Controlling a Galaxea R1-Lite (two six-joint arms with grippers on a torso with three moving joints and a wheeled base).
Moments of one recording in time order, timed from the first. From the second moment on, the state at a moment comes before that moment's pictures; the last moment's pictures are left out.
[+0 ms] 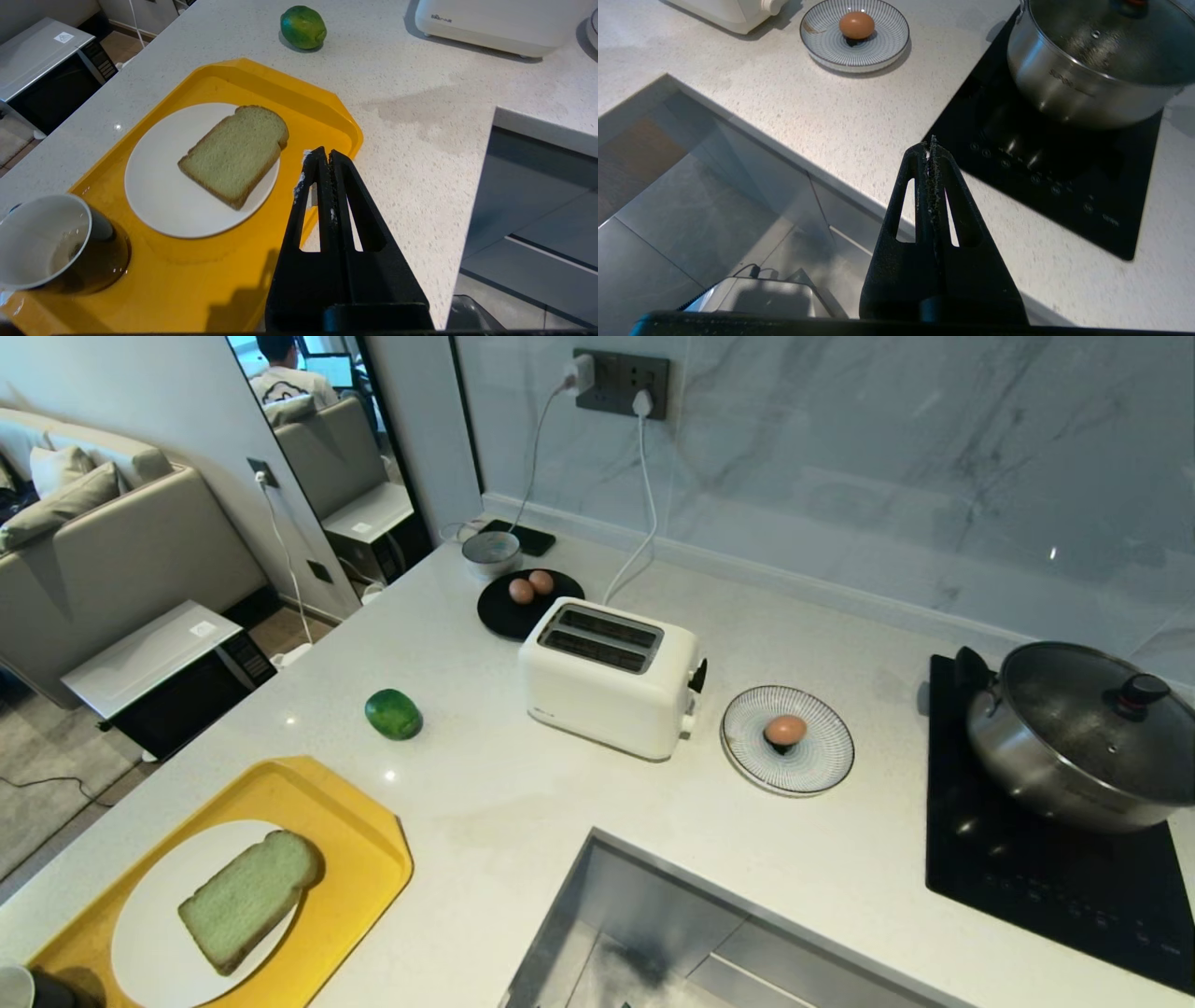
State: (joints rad) left arm 0.00 0.00 0.00 -0.01 0.00 0.01; right arm 0.00 0.00 0.00 0.00 0.02 -0.05
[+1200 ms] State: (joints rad) left arm 0.00 0.00 0.00 -0.01 0.00 0.01; right arm 0.04 0.29 -0.44 0.37 0.02 -0.15
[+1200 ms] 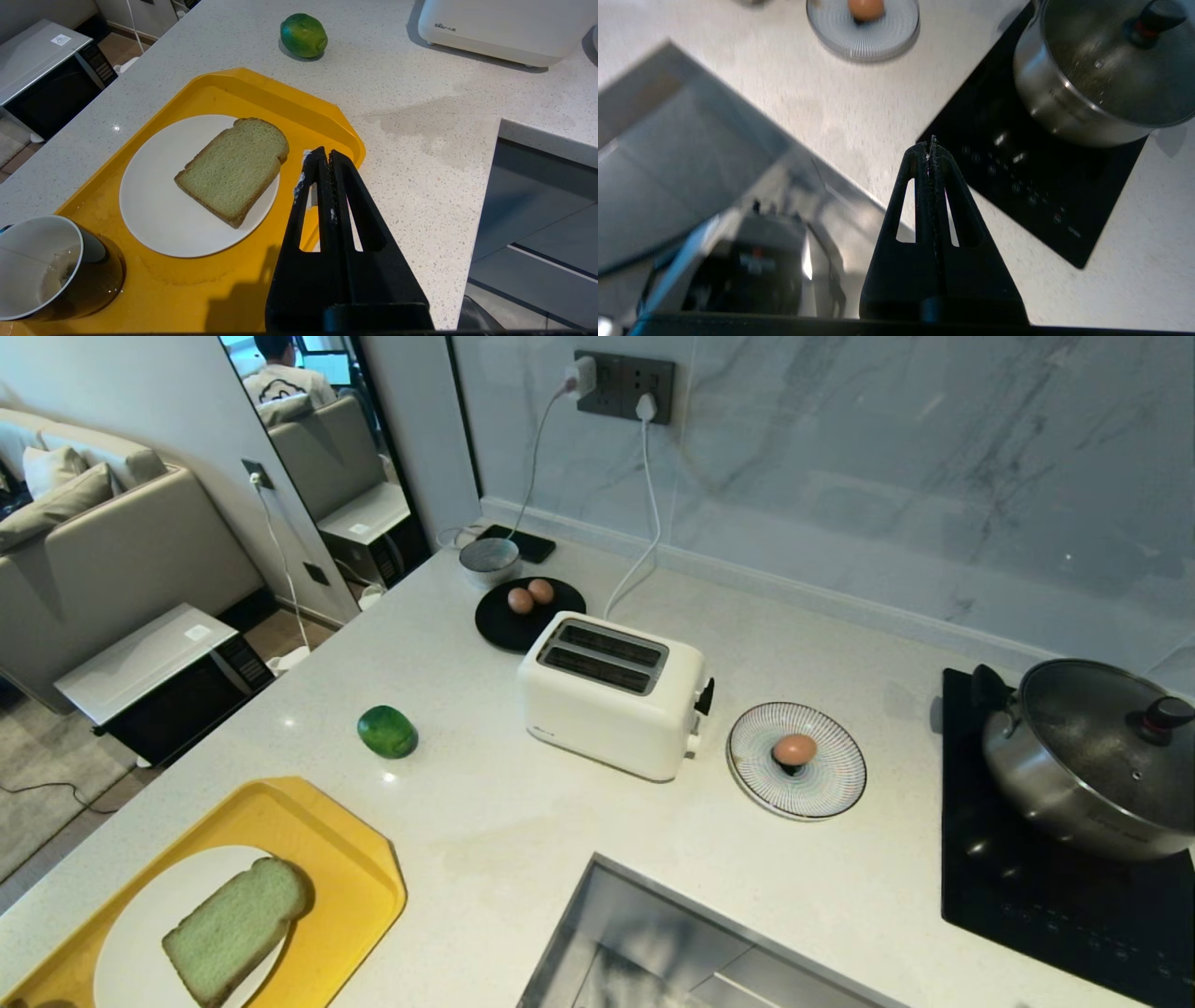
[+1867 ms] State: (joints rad) left arm 0.00 0.00 0.00 -0.01 0.00 0.01; right arm 0.10 1.06 -0.69 0.45 0.27 -0.37
